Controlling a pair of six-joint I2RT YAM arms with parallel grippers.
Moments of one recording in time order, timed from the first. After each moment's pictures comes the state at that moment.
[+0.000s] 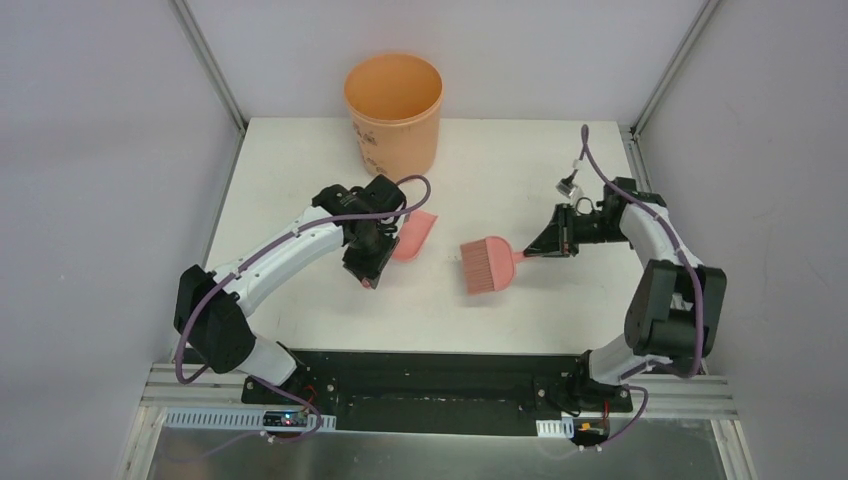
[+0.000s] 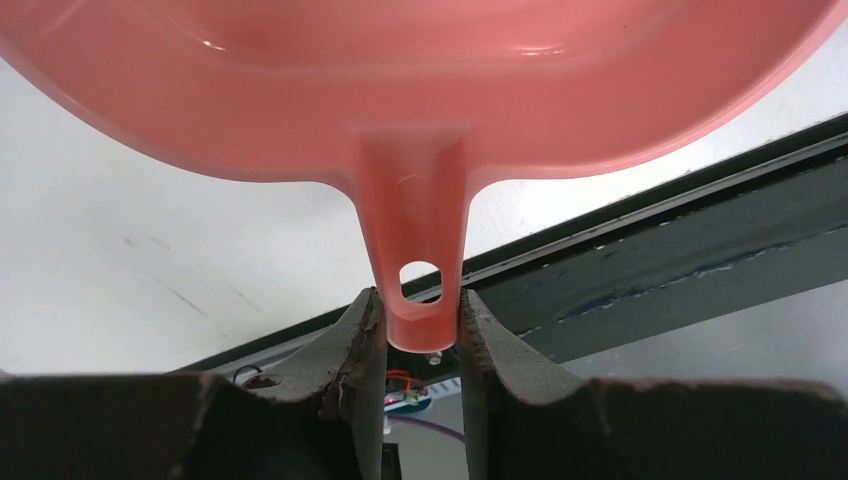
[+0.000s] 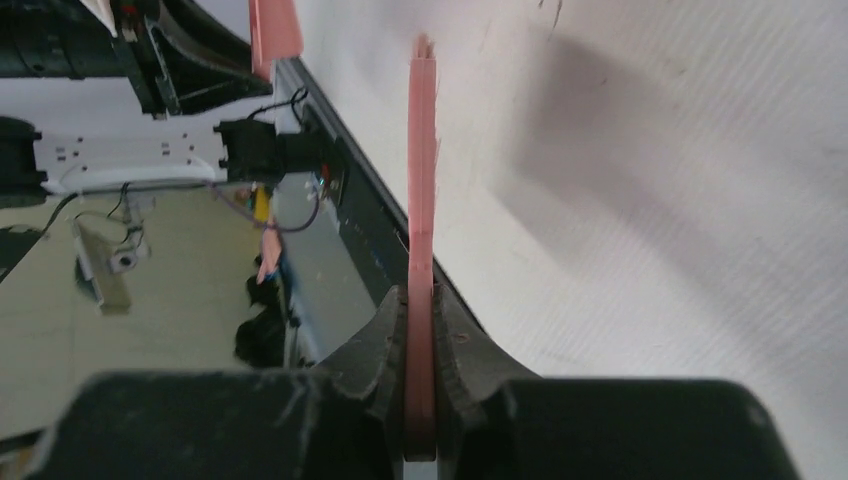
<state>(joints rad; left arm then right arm) -0.68 1.47 1.32 -1.20 0.04 -0.25 -0.14 1.51 1.08 -1.02 -1.12 -0.26</state>
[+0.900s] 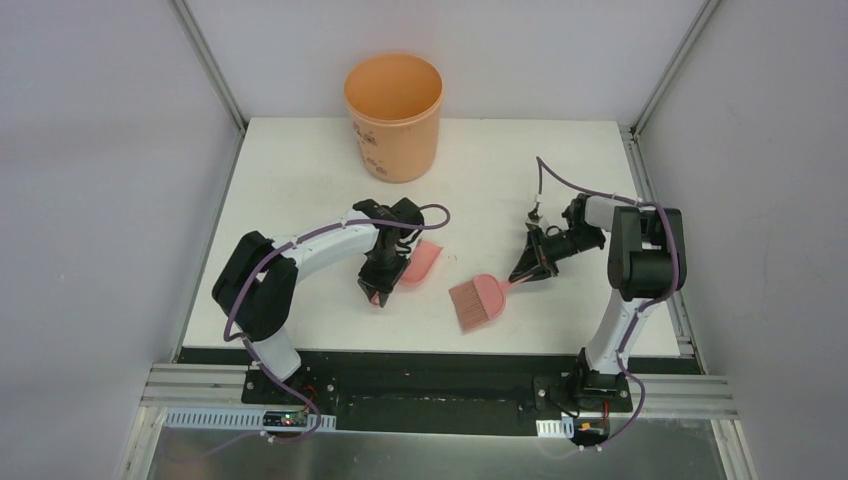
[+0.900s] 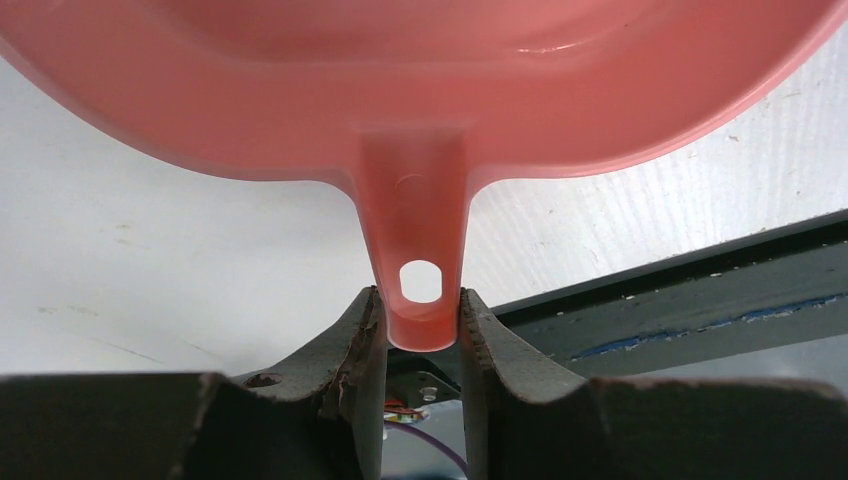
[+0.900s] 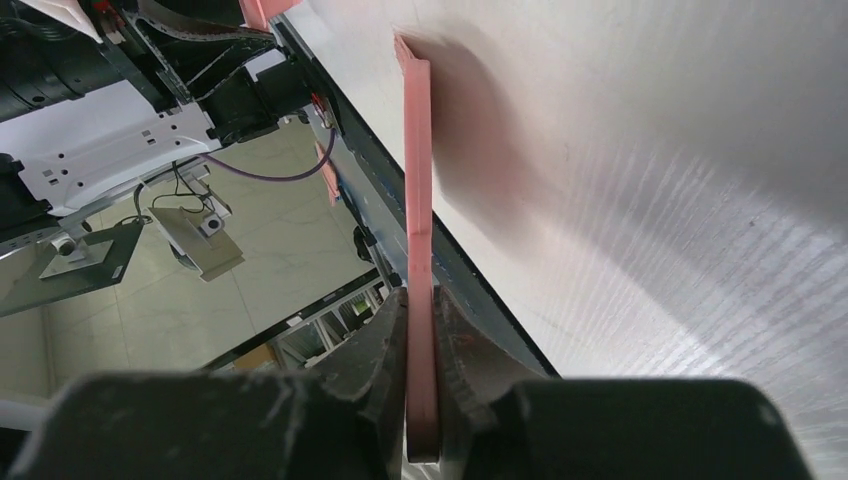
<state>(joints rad) -0.71 1.70 1.19 -1.07 0.06 -0.24 -0.01 1.93 1.12 -1.14 -1.02 -0.25</state>
